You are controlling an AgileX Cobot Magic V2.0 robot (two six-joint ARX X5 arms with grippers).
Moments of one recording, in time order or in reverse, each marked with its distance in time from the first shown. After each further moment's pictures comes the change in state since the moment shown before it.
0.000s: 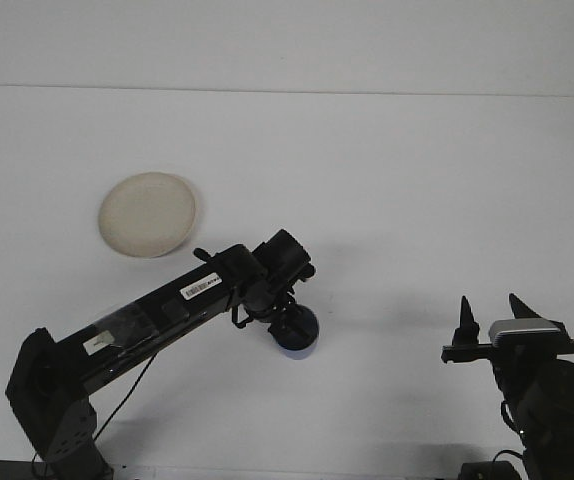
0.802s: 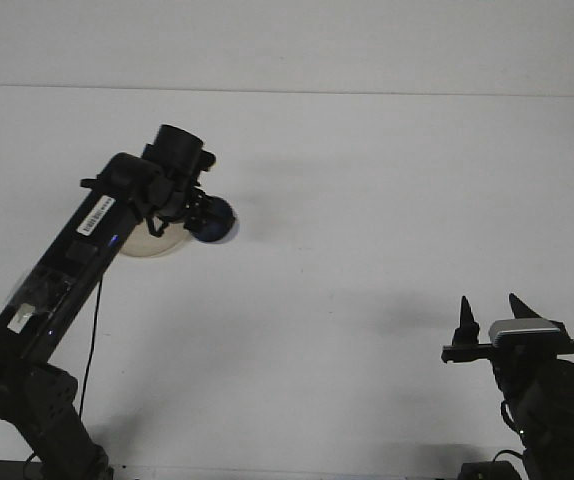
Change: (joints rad) left arm 0.493 0.002 0.373 -0.187 -0.164 0.115; right arm 0.000 0.000 0.000 0.000 0.000 0.000
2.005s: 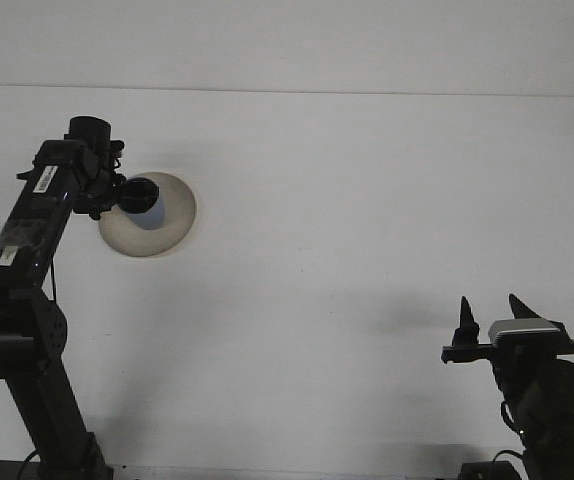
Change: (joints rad) left arm 0.356 0.226 0.008 0.104 0.029 -0.011; right arm 0.000 0.000 0.000 -0.004 0.000 0.000
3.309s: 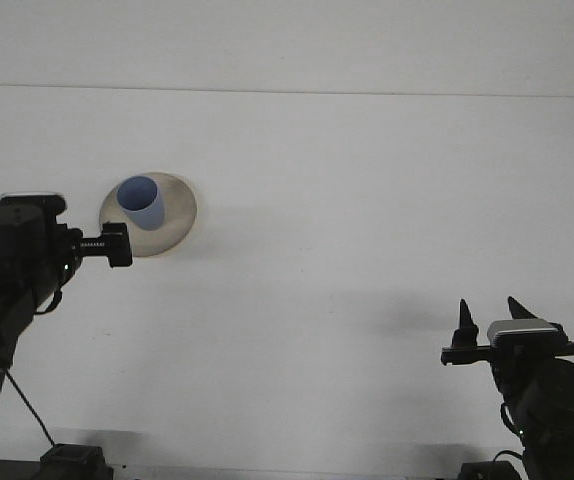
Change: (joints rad) left arm -0.090 -0.986 -0.612 0.256 0.001 -0.095; right arm 0.000 0.000 0.000 -0.025 0.000 0.000
